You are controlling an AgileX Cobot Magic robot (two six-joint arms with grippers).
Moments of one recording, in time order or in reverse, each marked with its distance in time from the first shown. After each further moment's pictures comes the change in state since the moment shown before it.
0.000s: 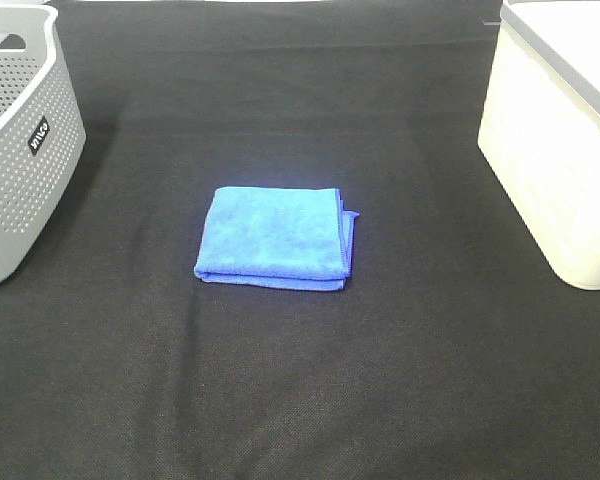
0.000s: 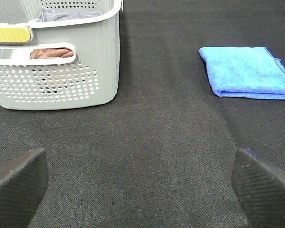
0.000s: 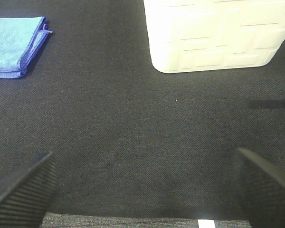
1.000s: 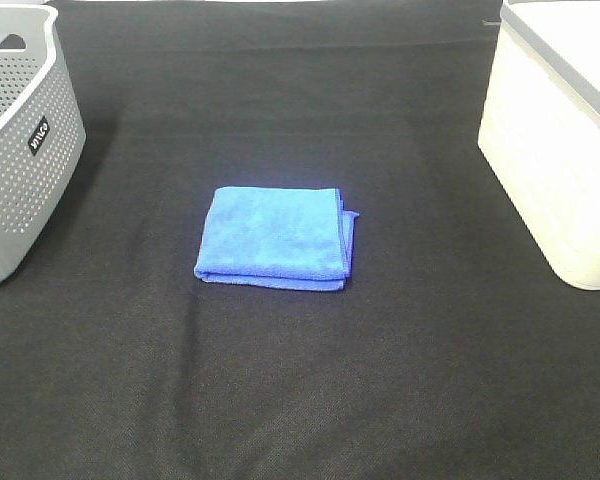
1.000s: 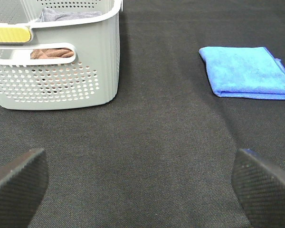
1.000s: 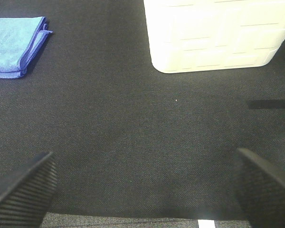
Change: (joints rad) left arm 0.000 0.000 0.000 0.000 0.000 0.000; right arm 0.000 0.000 0.000 0.000 0.000 0.000
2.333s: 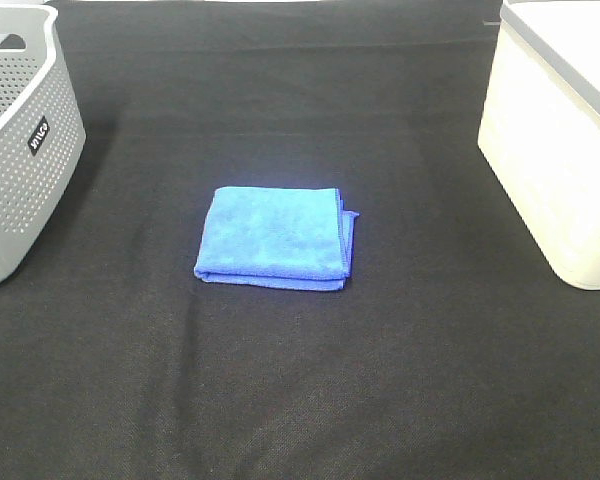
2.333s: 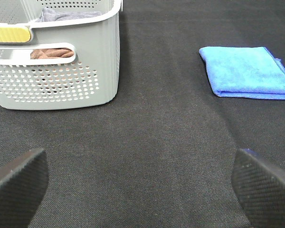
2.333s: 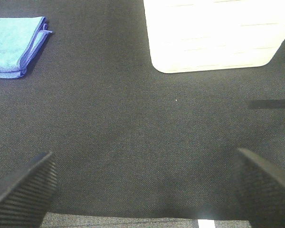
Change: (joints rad) left arm 0.000 0.000 0.000 0.000 0.000 0.000; right arm 0.000 0.000 0.000 0.000 0.000 0.000
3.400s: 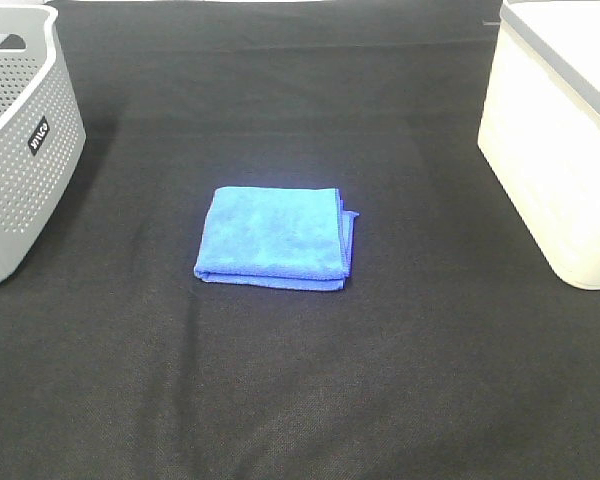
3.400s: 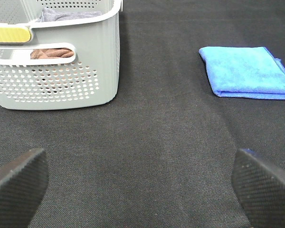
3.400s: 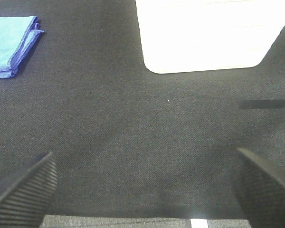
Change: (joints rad) left arm 0.000 0.000 0.000 0.000 0.000 0.000; right arm 0.000 0.006 0.000 -0.026 0.000 0.000
